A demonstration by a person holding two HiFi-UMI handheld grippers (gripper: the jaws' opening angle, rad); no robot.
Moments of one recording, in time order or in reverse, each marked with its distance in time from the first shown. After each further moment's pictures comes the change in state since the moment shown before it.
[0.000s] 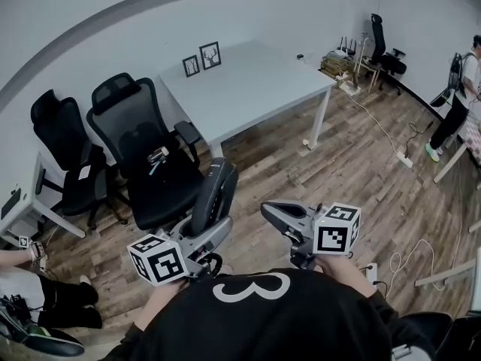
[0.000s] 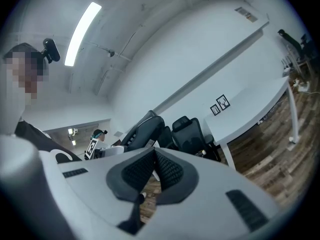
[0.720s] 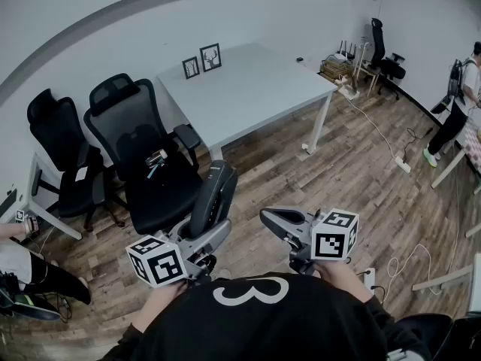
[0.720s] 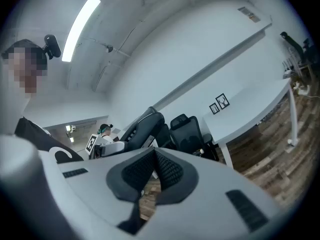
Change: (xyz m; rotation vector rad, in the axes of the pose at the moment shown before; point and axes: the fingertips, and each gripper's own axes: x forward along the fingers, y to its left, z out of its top) left arm -0.003 0.024 0.018 0.011 0.012 0.009; right arm 0.026 -0.006 0.000 -0.005 0.030 -0.011
